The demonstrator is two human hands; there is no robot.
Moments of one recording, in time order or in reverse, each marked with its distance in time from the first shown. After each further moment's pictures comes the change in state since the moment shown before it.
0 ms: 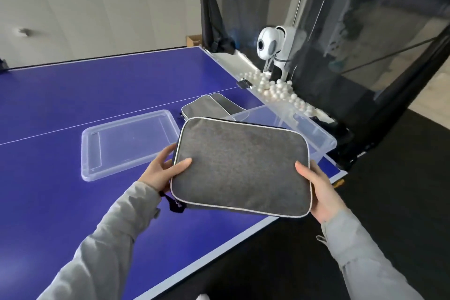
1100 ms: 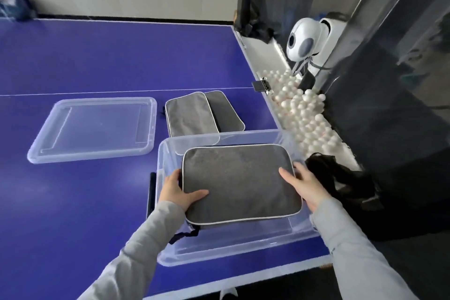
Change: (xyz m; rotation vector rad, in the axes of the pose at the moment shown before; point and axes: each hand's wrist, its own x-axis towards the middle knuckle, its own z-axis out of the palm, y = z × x) left_hand 0.193 -0.094 0.181 0.412 0.587 -0.155; right_hand 0.327 -0.058 -0.136 -0.630 -0.190 0.148
